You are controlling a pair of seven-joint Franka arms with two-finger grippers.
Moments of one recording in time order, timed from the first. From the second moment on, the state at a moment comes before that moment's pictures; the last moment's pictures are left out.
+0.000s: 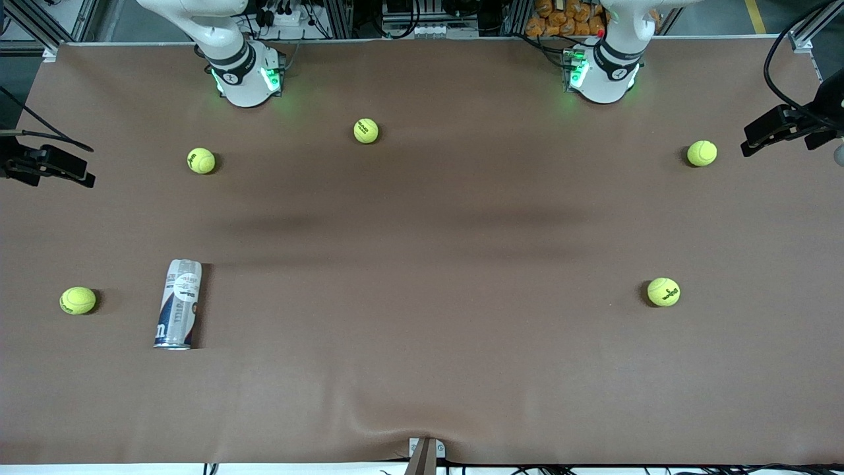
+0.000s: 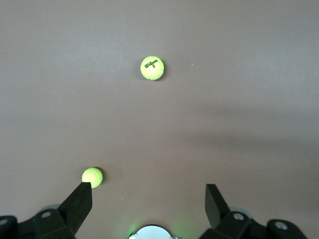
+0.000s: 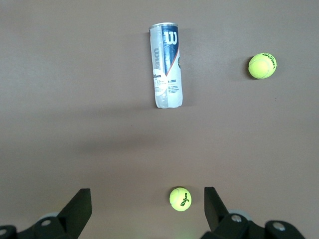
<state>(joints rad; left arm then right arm) 0.07 -0.01 -0.10 -1.48 0.03 1.41 -0.12 -0.08 0.03 -0.02 -1.56 0.02 1.51 -0.05</state>
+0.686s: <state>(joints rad) 0.07 -0.01 -0.11 -1.47 0.03 1.41 -0.12 -0.08 0.04 -0.02 -1.57 0.02 1.51 -0.05</state>
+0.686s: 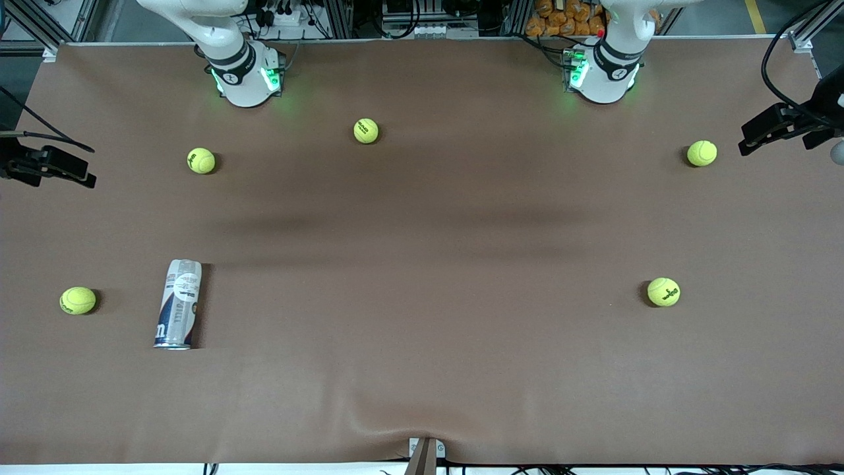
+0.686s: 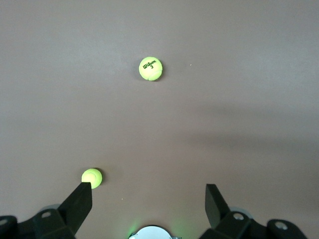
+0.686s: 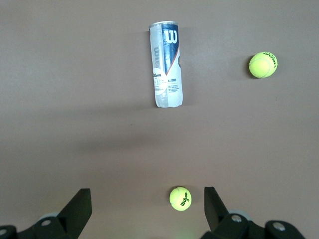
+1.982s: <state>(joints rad) 0.07 -0.01 -0.11 -1.48 0.03 1.40 -0.12 -0.10 0.67 -0.03 -1.60 0.02 2.19 -0.30</state>
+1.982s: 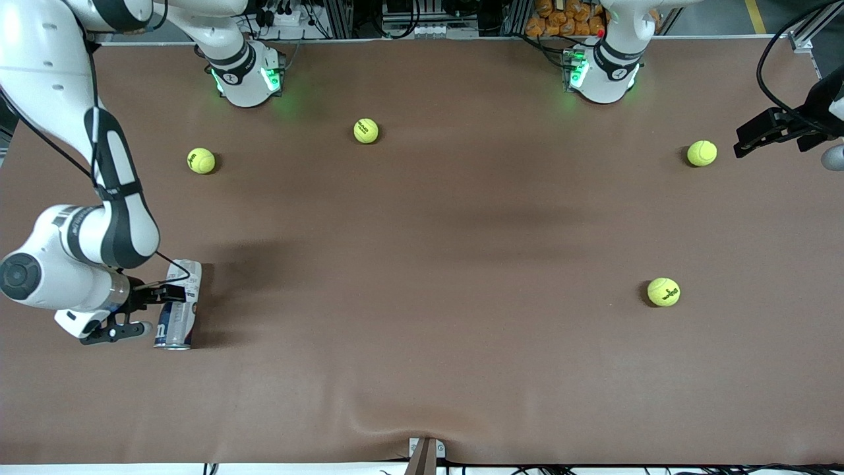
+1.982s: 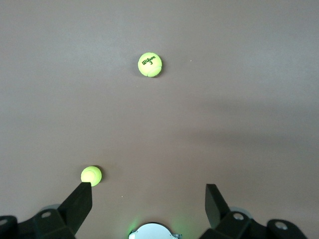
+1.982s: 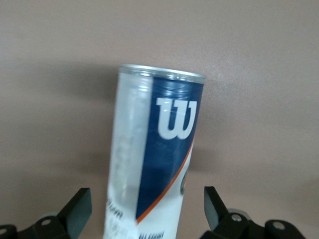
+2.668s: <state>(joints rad) 0.07 -0.01 -0.11 -1.48 0.03 1.40 -0.12 -0.12 0.73 -0.03 -1.64 0.03 2.20 -0.30</state>
